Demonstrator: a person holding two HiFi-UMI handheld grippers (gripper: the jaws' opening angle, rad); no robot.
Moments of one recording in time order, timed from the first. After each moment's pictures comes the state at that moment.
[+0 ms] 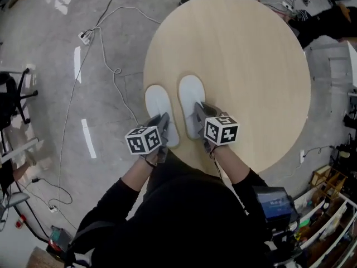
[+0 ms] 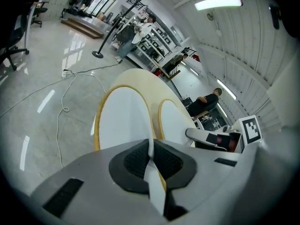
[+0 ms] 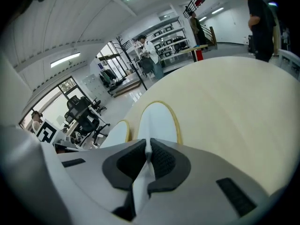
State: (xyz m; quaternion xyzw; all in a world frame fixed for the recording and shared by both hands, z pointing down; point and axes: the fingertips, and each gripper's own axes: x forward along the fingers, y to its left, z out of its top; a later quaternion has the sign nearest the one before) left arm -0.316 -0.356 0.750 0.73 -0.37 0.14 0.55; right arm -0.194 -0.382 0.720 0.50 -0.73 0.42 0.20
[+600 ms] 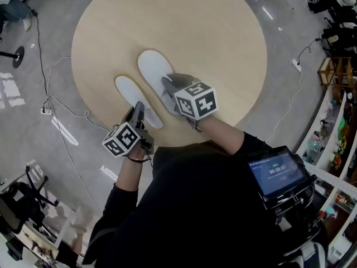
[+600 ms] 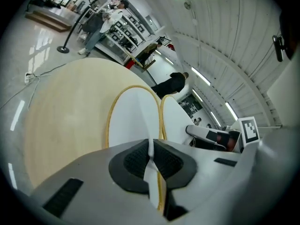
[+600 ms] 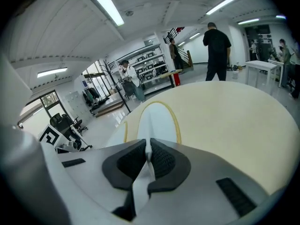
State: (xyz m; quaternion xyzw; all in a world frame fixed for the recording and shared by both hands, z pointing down) left arm -0.141 -0.329 0.675 0.82 -0.23 0.15 0.50; right arm -0.022 -0.320 0.621 0.63 -0.67 0.36 0.11
